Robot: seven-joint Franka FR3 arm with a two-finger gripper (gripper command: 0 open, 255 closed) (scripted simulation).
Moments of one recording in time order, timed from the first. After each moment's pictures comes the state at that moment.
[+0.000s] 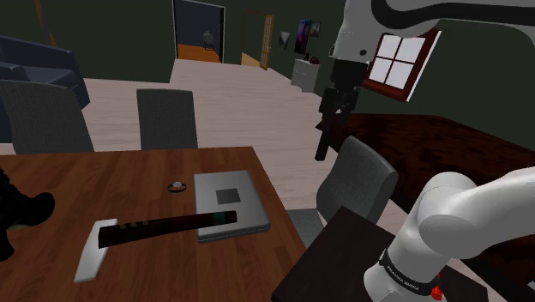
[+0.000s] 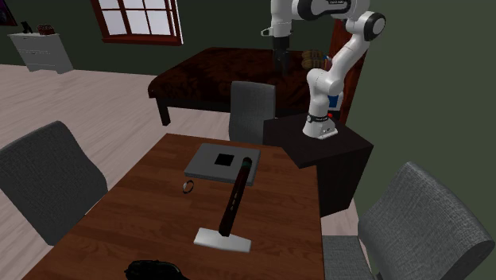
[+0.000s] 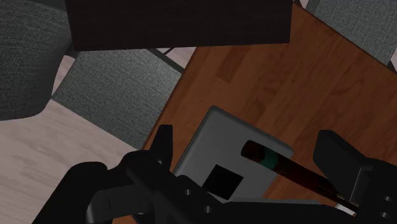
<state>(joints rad) -0.01 -0.77 0.04 -2.35 0.10 1.53 0.09</state>
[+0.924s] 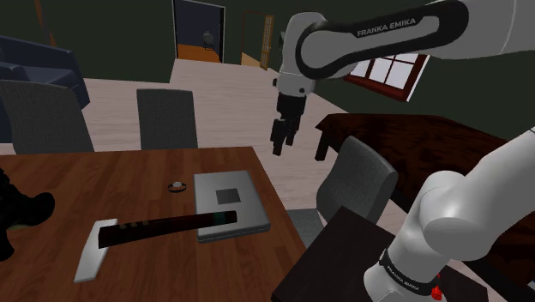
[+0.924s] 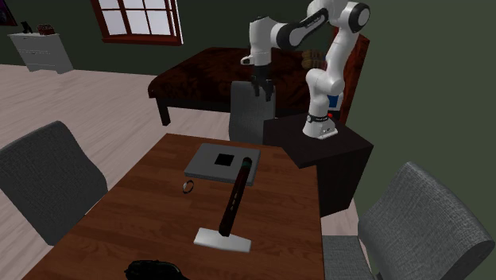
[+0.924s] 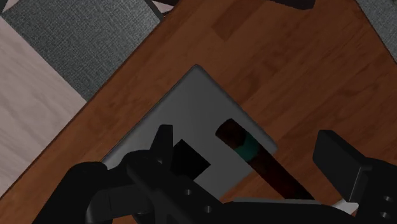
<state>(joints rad) 0.08 -0.40 0.07 -2.34 0.10 1.89 -0.11</state>
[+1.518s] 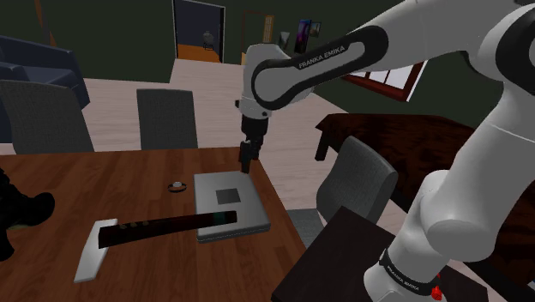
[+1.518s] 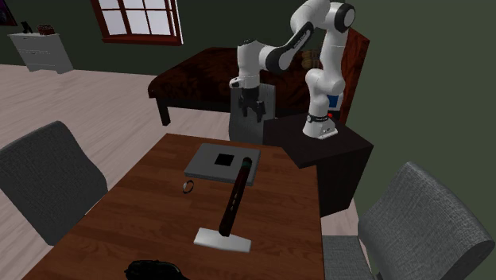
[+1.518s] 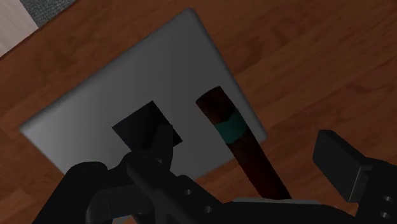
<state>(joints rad) 0.13 -0.09 0.11 -2.23 0.09 2.10 -0.23</state>
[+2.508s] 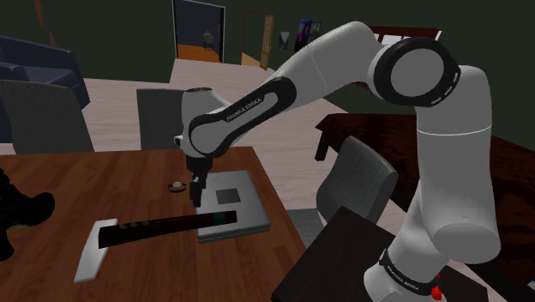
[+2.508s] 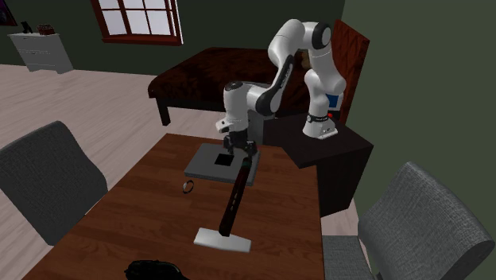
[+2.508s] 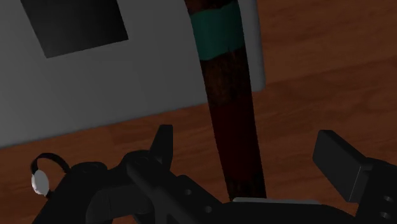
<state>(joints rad) 0.23 0.44 0.18 -1.86 -0.02 2.26 -0.38</state>
